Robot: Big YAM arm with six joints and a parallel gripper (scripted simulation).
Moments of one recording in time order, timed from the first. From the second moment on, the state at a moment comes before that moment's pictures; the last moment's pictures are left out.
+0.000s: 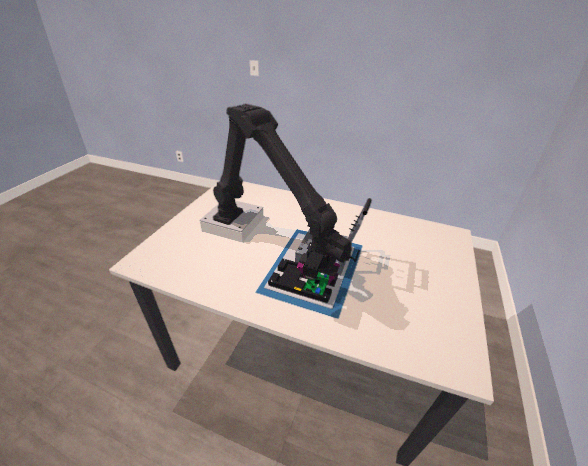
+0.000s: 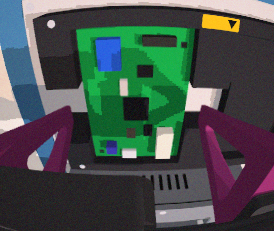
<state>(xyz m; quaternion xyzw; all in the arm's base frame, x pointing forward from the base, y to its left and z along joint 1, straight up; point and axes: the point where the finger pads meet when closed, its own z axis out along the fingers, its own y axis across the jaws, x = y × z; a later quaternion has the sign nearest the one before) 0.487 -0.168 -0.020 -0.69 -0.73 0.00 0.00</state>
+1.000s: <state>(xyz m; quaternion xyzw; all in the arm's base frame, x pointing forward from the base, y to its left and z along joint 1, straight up) 0.487 -0.168 -0.020 -0.69 -0.73 0.00 0.00</state>
